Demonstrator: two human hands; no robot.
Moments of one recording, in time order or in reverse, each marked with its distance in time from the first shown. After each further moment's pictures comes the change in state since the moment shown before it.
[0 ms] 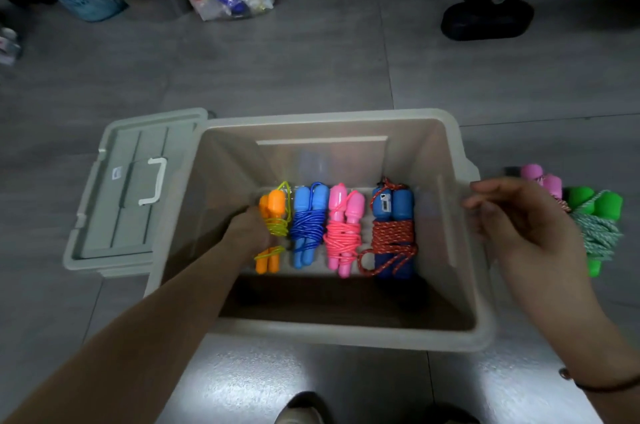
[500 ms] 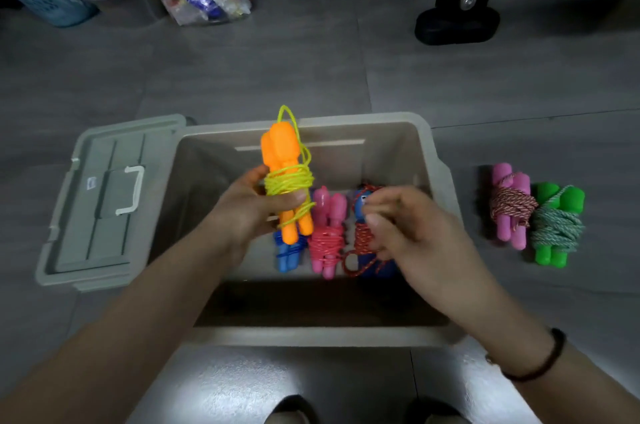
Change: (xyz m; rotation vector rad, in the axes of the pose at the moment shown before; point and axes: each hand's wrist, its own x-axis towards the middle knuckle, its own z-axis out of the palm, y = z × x) left_hand -0.066 0.059 -0.047 -1.119 -0.175 0.172; right_hand -0.005 -0.019 0.043 -0.035 -0.319 0.112
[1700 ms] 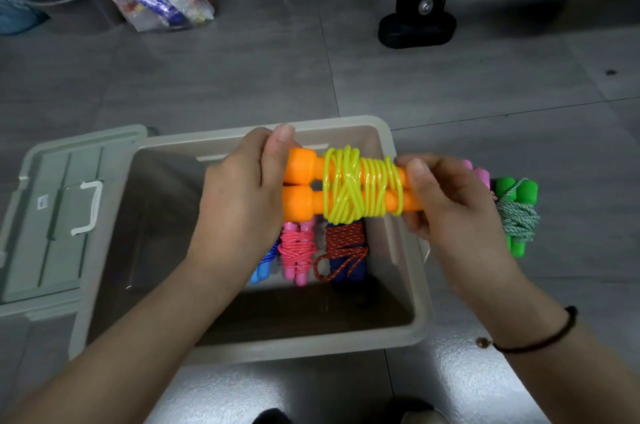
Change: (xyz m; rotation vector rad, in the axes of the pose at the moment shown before) left_hand -0.038 0.037 0.056 0.637 0.343 0.738; right_hand 0.005 -0.017 -0.042 0.293 0.312 0.041
